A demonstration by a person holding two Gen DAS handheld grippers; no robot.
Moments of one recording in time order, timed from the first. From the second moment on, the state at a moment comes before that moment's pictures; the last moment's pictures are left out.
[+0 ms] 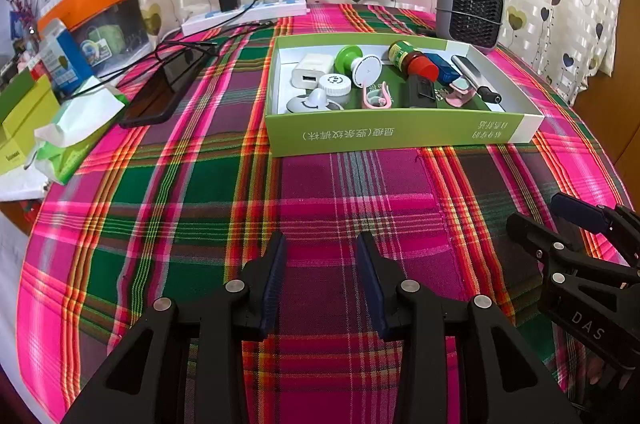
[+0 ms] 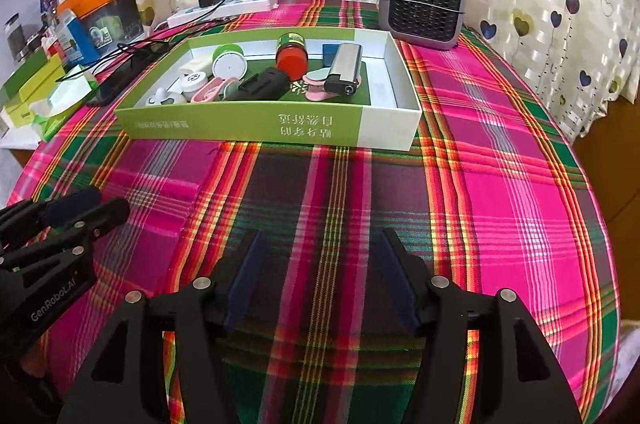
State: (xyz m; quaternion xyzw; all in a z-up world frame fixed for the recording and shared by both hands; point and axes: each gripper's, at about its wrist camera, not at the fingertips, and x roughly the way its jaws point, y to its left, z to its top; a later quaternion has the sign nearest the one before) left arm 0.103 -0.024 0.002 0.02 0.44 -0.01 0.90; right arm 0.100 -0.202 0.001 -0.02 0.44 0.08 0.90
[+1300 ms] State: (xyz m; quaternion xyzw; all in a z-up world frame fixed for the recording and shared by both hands) left arm 0.103 -0.024 0.001 0.02 0.44 -0.02 0.90; right arm 0.099 -0.200 0.001 -0.02 0.44 0.08 0.89
